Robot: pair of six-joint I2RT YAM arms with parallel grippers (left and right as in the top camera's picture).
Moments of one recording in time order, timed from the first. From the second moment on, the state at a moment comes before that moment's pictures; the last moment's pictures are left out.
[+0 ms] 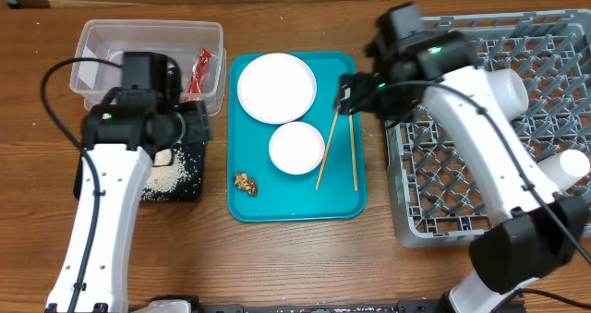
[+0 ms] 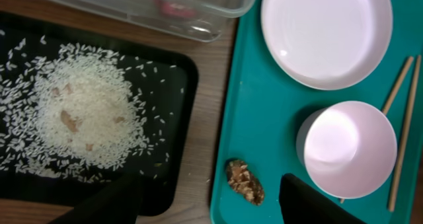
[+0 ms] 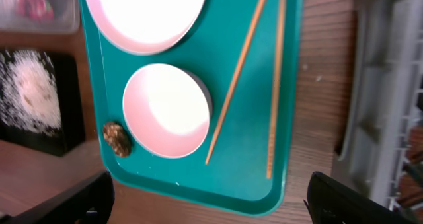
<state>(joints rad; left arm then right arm) -0.02 1.43 1.33 -1.03 0.05 -0.26 0.36 1.82 1.77 -1.24 -0.26 0.38</state>
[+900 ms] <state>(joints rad) 0.00 1.43 1.33 -1.05 0.07 -0.27 0.49 2.09 1.62 -1.11 -0.23 0.44</state>
